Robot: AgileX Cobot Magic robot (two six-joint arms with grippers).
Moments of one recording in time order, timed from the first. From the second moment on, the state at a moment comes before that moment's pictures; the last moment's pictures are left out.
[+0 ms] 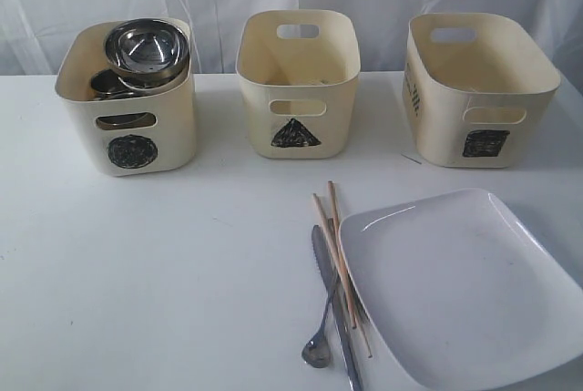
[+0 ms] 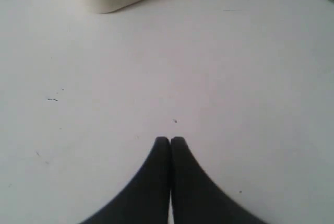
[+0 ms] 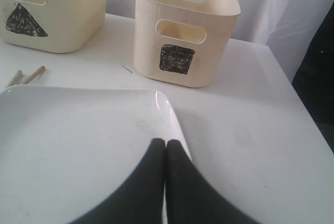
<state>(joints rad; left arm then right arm) -0.21 0.01 0.02 -0.29 0.50 0.42 -0.07 0.01 -0.01 -0.03 0.32 -0.11</state>
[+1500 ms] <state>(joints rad) -0.07 0.00 0.02 -0.23 0.46 0.28 -0.07 0.01 -0.01 -0.03 0.32 -0.11</state>
